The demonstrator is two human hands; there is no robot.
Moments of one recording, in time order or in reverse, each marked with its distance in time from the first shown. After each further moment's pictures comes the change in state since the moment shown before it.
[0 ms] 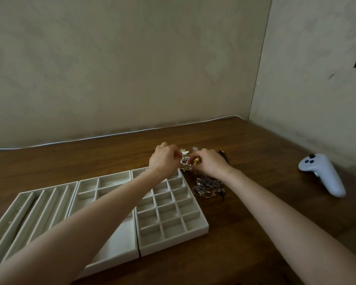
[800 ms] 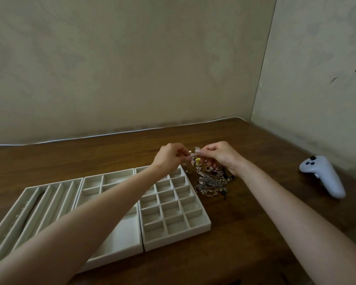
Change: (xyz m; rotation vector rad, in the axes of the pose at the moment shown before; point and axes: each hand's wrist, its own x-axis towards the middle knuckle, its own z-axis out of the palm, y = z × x) left_hand -0.007 0.003 -0.012 -0.378 -0.108 0.070; right_hand -0.011 0.010 -0.027 0.769 -0.041 0.104
